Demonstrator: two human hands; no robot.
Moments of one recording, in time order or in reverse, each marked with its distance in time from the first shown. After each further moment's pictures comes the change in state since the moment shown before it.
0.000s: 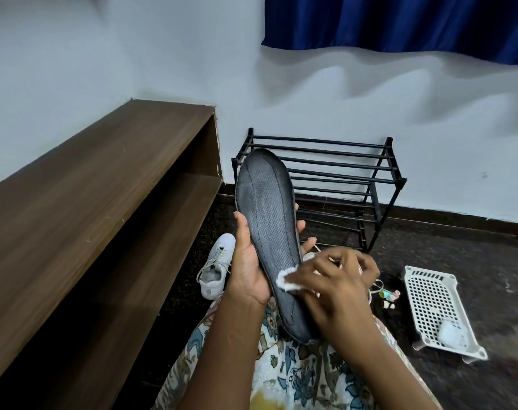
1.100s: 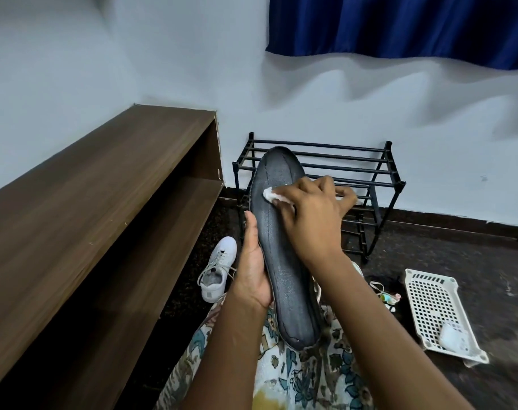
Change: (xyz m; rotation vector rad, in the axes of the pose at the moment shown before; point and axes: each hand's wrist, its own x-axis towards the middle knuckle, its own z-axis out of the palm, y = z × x) left_hand -0.004 -0.001 0.007 0.122 0.050 -0.065; right_hand 0.107 -0.009 0.015 -0.281 0.227 0.127
